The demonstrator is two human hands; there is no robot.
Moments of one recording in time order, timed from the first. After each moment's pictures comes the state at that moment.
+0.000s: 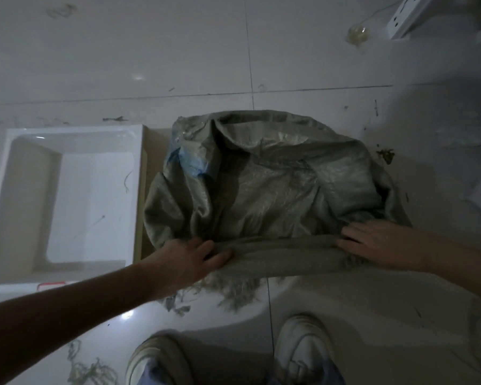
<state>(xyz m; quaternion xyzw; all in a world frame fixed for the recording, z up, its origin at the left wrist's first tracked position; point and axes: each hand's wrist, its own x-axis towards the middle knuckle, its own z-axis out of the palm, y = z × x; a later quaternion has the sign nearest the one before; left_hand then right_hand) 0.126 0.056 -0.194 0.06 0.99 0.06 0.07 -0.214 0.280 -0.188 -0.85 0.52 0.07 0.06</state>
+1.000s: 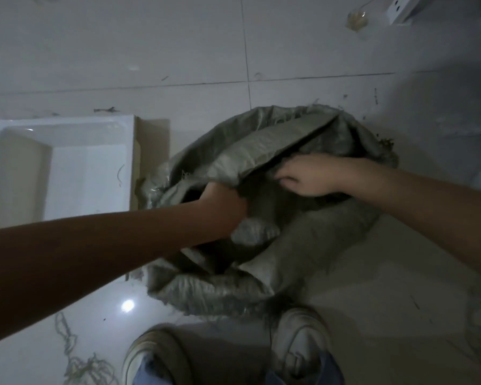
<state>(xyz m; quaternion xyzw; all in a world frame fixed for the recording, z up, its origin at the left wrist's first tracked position) -0.002 0.058 -0.144 -0.05 0.89 -0.07 0.45 -0.175 0.129 -0.156 -0.66 0.67 0.17 0.31</state>
